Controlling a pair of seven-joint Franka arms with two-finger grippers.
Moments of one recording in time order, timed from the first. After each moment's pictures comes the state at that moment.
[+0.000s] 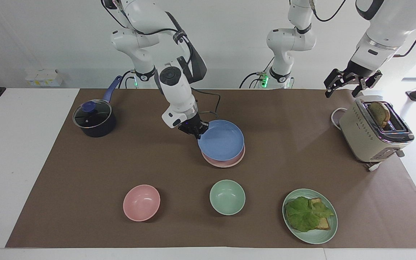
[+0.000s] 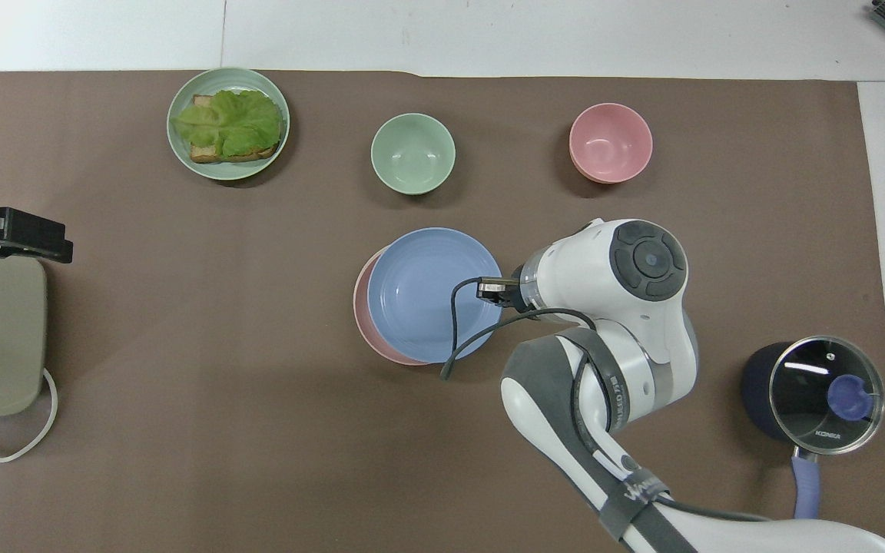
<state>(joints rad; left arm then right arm) -0.12 -0.01 0.05 -1.52 -0.03 1.51 -0.05 0.37 0.25 0.14 -1.96 0.17 2.28 0.57</state>
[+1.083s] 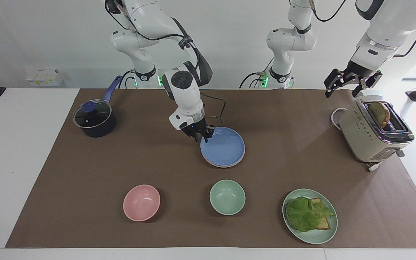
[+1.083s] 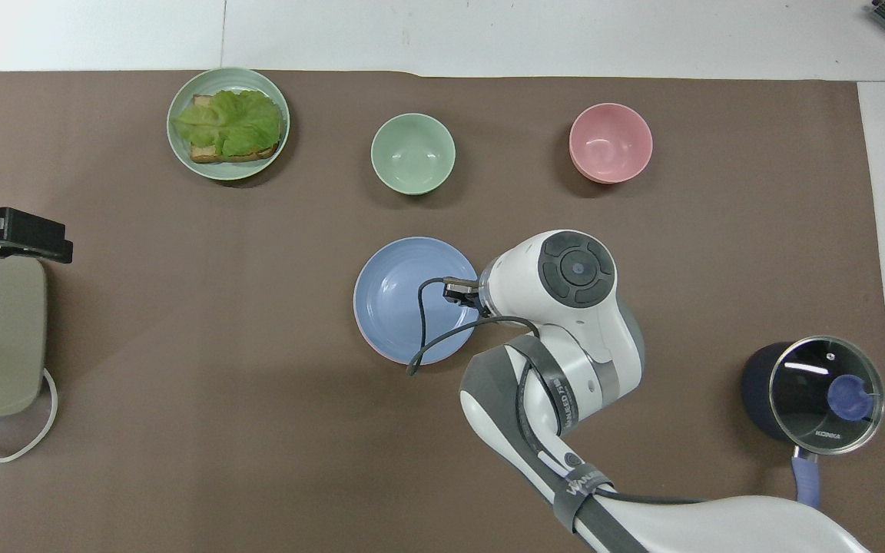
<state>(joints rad) -0.12 -0.01 0.05 -1.52 -0.03 1.51 -0.05 0.38 0.27 0.14 -1.93 0.12 2.31 0.65</state>
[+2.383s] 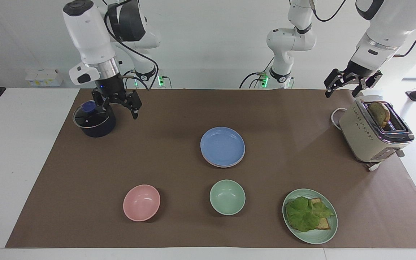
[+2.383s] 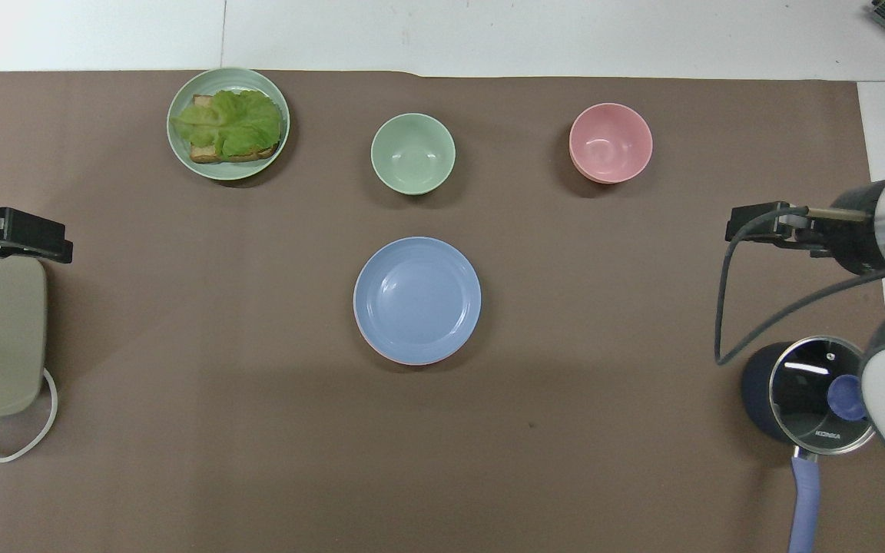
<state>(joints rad) -0.12 -0.01 0.04 -1.52 -0.03 1.51 -0.05 -0.04 -0.09 0.12 -1.70 0.02 1.78 0.25</state>
